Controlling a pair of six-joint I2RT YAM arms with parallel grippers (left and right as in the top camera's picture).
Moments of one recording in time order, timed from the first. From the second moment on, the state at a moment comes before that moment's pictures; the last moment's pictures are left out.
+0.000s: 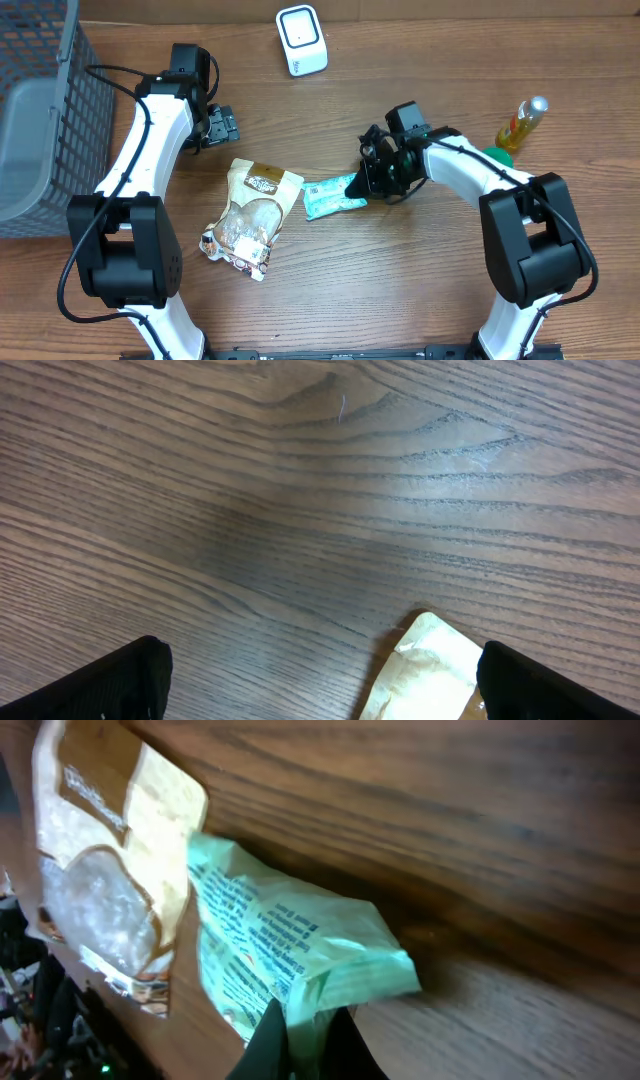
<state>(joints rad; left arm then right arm) -0.05 1.95 1.57 -0.97 -0.17 -0.37 0.32 1.96 1.24 -0.67 -0.64 0.23</state>
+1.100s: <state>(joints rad) -0.05 1.95 1.57 -0.97 -0.17 -0.37 0.48 2.11 1.97 -0.41 0.05 -0.58</state>
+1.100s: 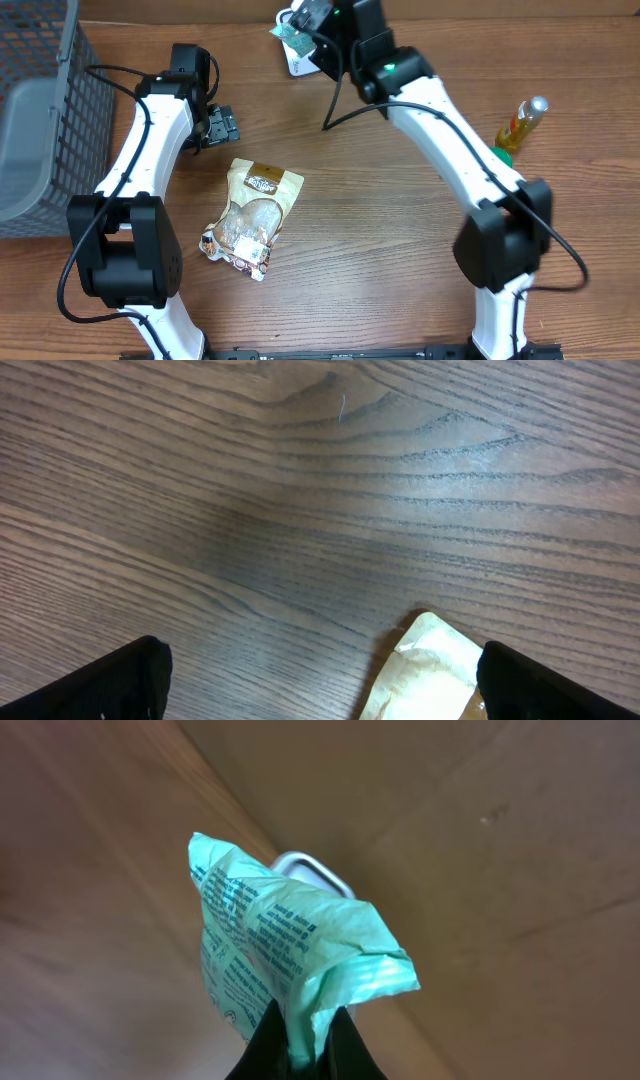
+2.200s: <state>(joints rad) -0.05 1.95 1.57 -0.97 -0.17 -0.37 0.52 2.43 1.97 -0.02 0.37 -0.94</state>
